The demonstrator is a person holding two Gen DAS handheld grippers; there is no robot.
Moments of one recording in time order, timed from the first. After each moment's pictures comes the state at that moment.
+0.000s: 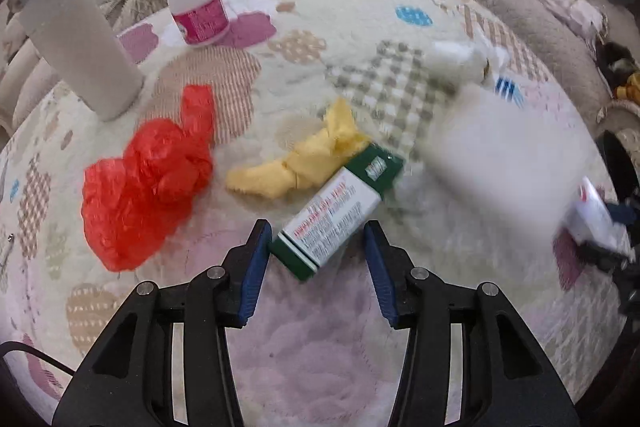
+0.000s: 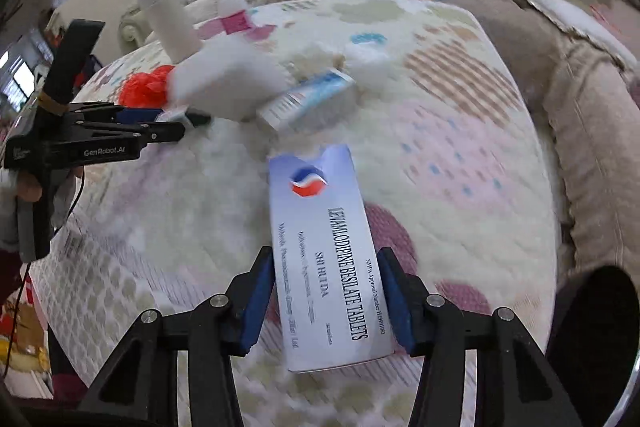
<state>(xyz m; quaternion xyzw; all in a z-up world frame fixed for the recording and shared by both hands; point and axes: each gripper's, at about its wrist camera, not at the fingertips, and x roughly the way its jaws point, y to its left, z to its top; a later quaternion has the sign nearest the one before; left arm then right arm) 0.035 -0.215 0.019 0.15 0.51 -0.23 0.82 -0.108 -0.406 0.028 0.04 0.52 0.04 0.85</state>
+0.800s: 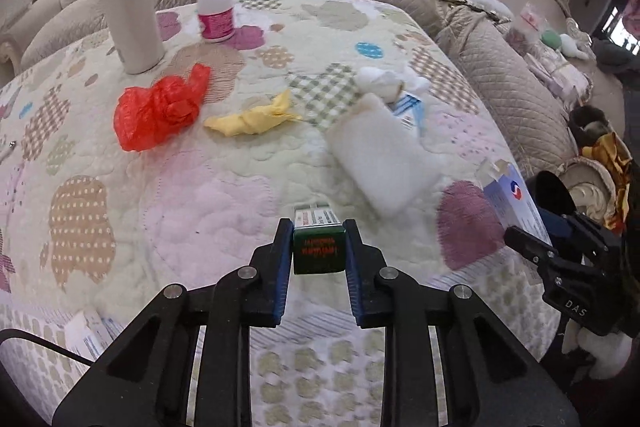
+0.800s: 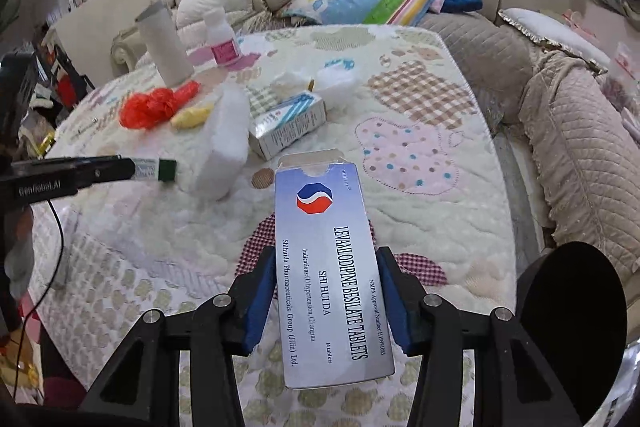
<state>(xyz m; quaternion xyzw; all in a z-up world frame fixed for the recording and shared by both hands) -0.069 -0.211 0.072 0.04 0.50 -0.23 0.84 -0.138 -0.414 0.056 0.04 0.46 0.02 0.89</state>
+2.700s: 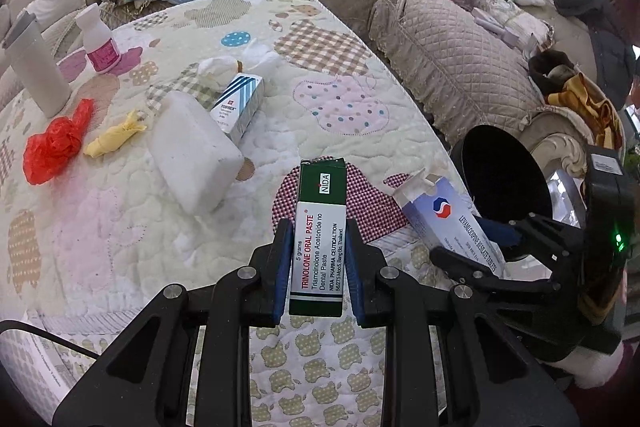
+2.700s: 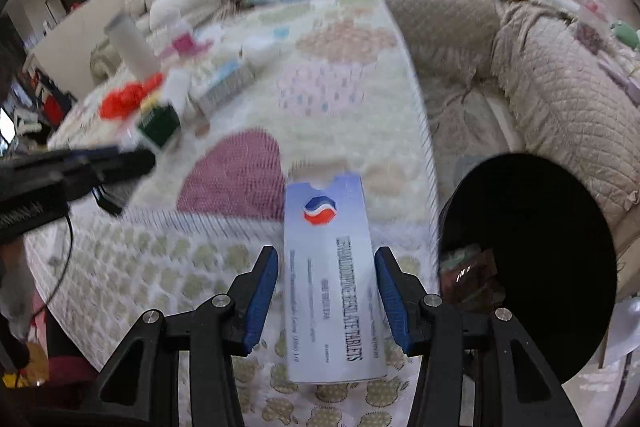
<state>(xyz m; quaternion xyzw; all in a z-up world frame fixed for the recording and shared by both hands) -0.124 -0.331 0.075 0.09 0.49 -0.29 0.81 -0.187 -0.473 0.031 0.07 0.52 -0.01 0.85</state>
